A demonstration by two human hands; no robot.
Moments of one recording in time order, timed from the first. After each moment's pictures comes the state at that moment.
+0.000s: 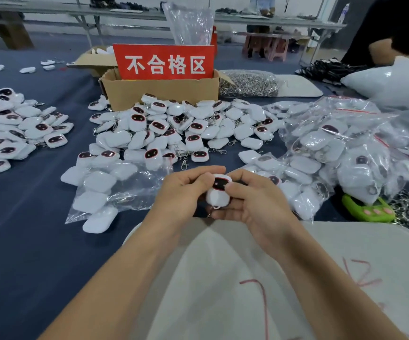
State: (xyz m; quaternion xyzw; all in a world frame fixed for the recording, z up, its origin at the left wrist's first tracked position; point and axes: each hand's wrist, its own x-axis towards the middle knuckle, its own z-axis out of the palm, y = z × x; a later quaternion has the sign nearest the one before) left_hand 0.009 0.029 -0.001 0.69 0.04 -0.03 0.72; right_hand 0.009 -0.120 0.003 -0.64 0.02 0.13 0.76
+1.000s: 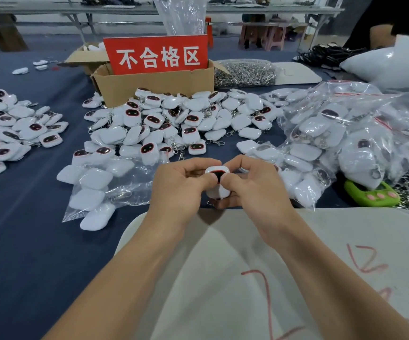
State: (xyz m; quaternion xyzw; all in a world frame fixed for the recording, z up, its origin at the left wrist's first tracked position) left_hand 0.008 0.024 -0.004 0.72 0.02 0.06 0.69; right_hand 0.008 -0.119 0.001 -0.71 -0.02 0.04 0.70
